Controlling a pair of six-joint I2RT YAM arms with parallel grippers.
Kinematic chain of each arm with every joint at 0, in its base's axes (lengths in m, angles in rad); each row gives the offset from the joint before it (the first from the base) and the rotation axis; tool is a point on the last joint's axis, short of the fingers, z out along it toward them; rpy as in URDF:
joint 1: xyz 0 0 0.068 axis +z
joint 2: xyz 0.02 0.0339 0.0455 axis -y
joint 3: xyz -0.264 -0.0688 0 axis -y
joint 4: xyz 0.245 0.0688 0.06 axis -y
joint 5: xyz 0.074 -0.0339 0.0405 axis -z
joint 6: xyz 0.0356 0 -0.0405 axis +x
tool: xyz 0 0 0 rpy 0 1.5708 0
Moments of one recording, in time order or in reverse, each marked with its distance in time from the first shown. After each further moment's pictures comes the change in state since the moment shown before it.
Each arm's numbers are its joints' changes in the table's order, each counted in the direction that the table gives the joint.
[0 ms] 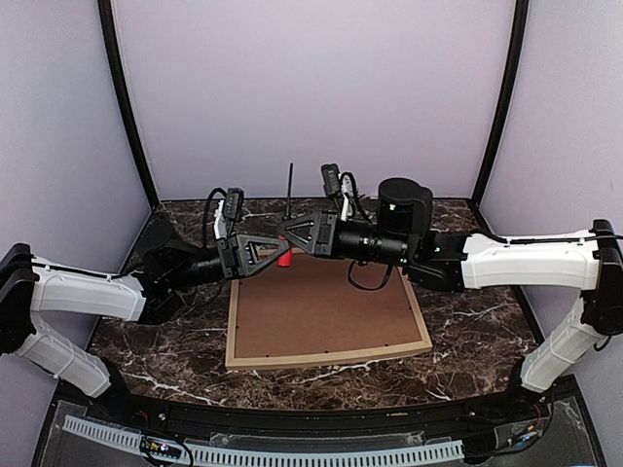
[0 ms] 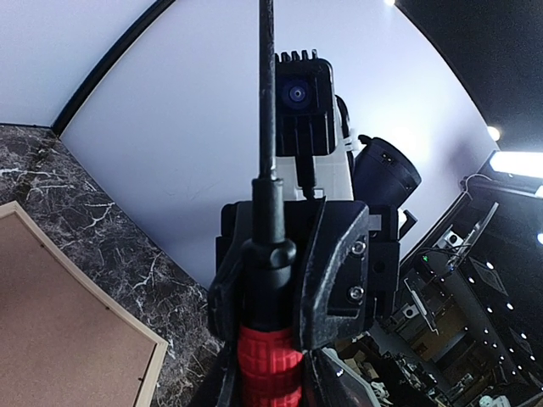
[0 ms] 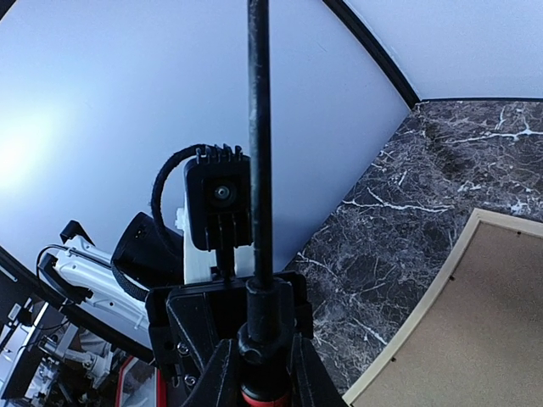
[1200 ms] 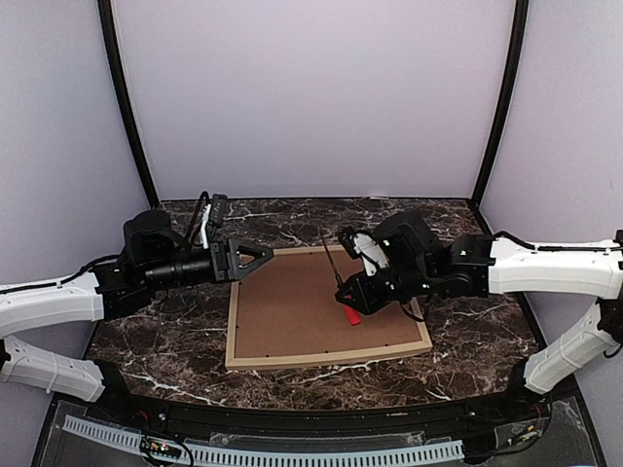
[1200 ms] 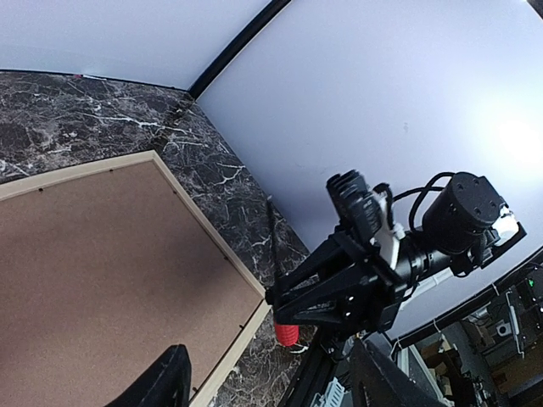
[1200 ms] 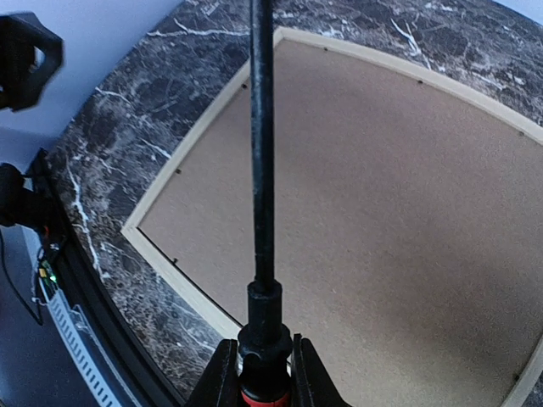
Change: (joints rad) left arm -0.006 0.296 0.042 -0.742 -0.254 0.203; right arm 0.004 0.160 -0.088 -0.721 0.228 -0.331
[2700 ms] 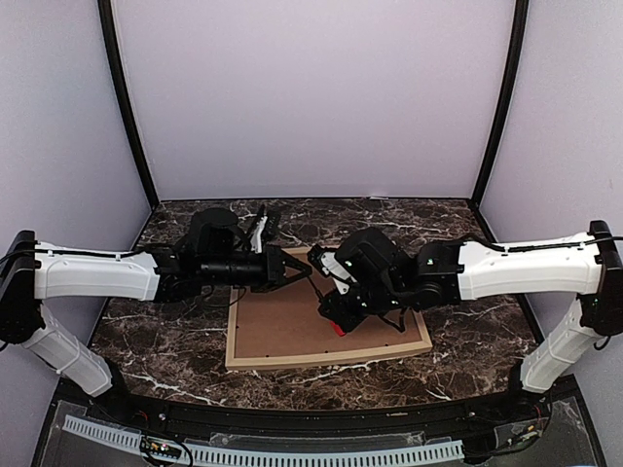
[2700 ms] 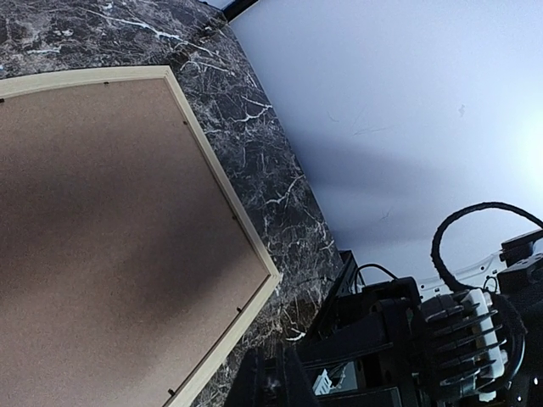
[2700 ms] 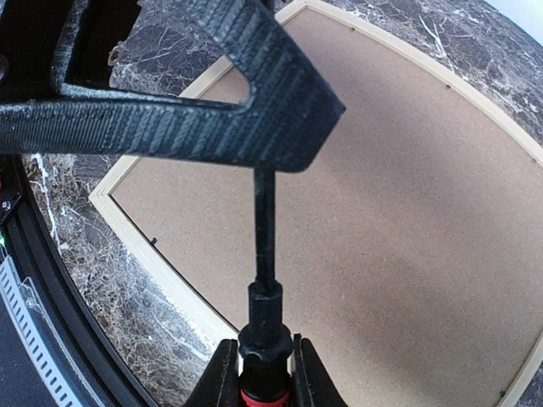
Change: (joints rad) left arm -0.074 -0.384 0.228 -0.051 0.002 -0.135; right arm 0.120 -0.177 0.132 -0.090 0.142 -0.100
